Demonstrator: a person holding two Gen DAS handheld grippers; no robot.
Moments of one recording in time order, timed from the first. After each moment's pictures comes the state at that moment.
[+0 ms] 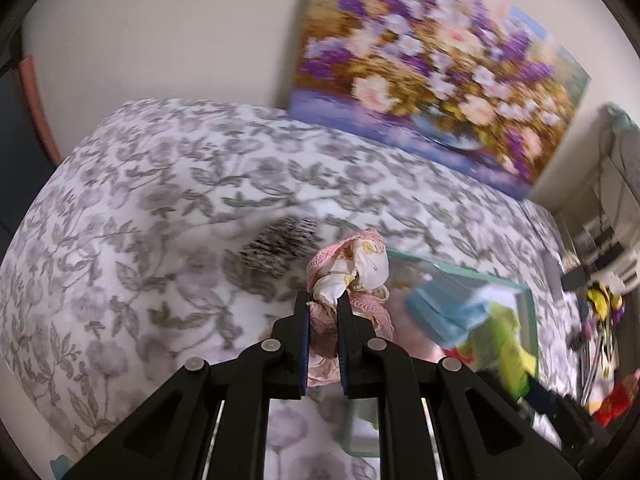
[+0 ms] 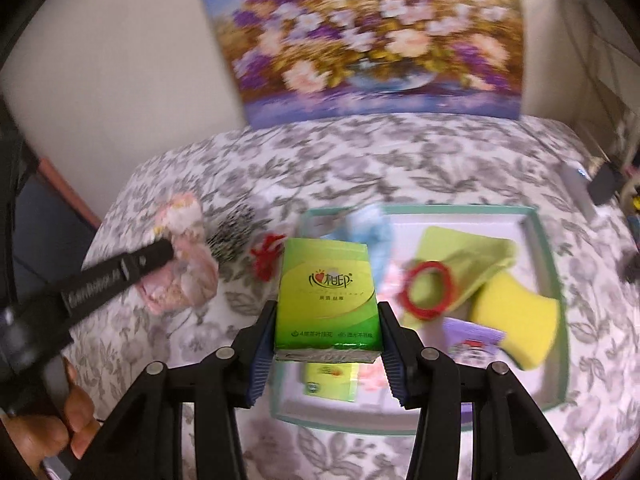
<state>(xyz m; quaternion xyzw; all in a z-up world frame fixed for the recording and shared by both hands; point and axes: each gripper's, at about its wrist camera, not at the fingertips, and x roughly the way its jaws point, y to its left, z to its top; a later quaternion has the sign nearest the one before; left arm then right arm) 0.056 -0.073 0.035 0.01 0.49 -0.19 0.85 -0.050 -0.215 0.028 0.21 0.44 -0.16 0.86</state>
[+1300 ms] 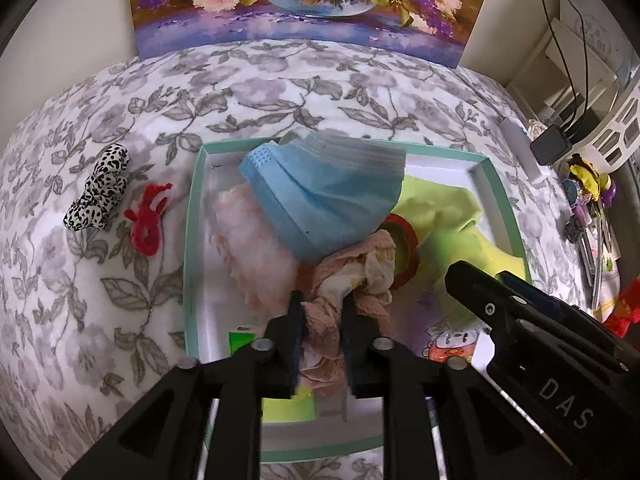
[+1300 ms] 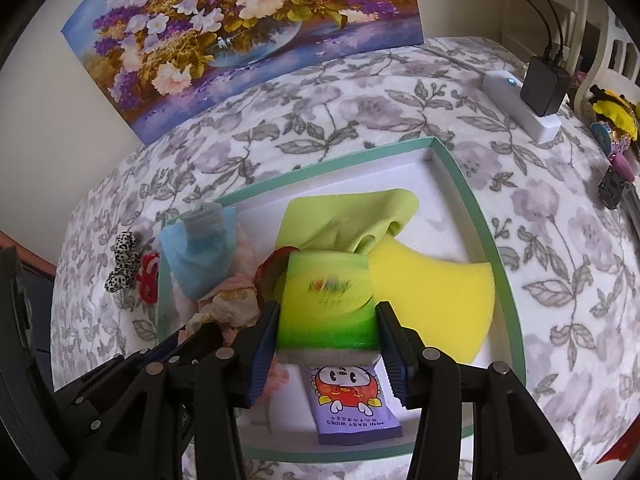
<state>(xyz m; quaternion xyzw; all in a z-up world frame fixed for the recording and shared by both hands) 0.009 -0.203 -0.044 0.13 0.56 -0.30 0.76 -0.079 -0.319 -0.030 0.30 0.47 -0.24 0.79</state>
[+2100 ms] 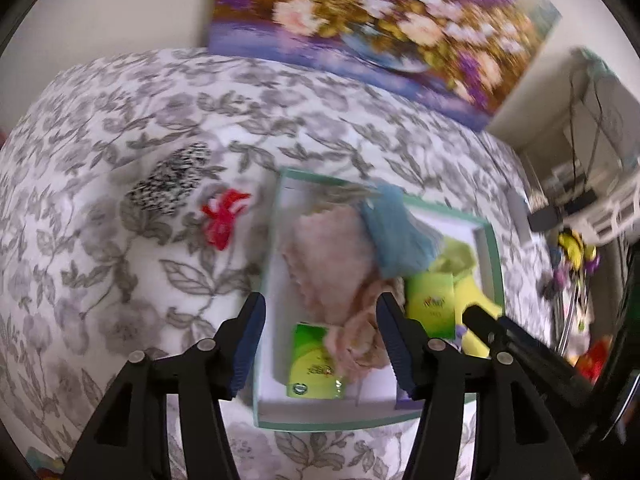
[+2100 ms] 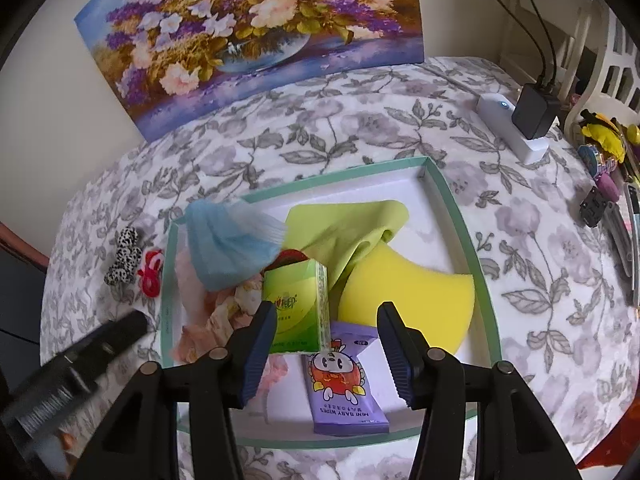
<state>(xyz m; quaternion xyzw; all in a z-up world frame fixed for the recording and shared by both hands) 0.034 -0.141 -0.001 0.03 0.57 -0.26 0.78 -0.081 -0.308 -0.012 0.26 0.48 -0.25 0.80</state>
